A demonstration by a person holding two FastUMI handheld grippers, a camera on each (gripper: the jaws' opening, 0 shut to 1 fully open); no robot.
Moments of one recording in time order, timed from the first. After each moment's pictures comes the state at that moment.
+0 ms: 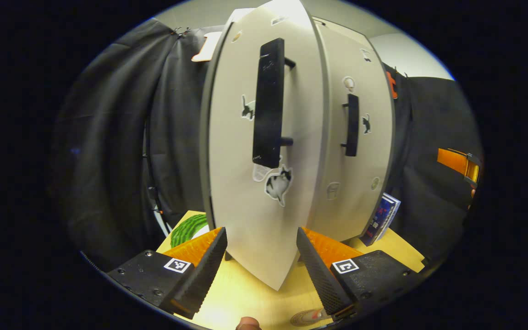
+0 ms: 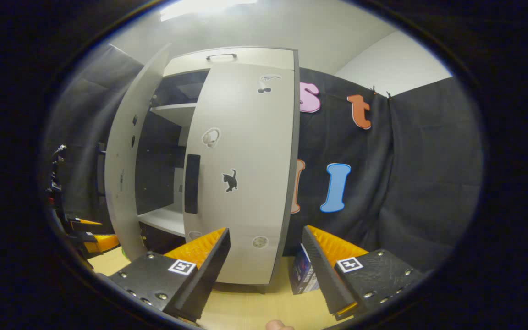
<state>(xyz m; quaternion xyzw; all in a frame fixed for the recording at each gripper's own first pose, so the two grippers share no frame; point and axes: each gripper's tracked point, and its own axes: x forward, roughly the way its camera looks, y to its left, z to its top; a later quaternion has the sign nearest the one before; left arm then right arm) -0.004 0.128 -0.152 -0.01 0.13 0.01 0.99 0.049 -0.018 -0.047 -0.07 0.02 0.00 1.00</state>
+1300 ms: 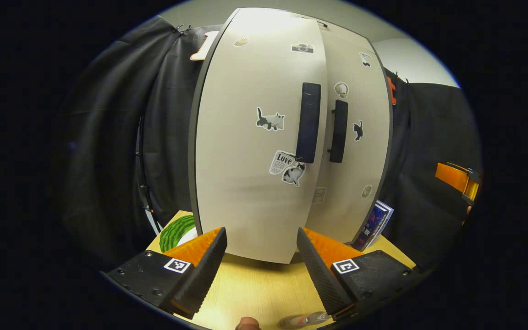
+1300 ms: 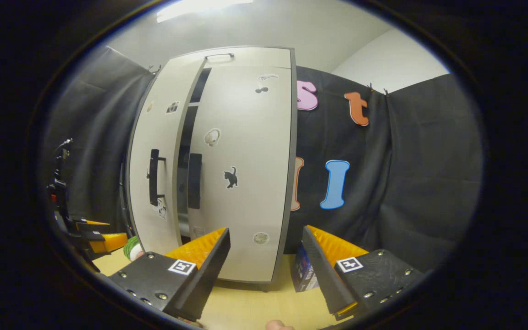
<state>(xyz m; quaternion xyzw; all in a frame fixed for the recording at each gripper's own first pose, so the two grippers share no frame) 0.006 0.124 -0.146 -0.03 0.13 0.02 0.99 0.044 -0.013 -0.055 -0.07 0.02 0.01 1.00</state>
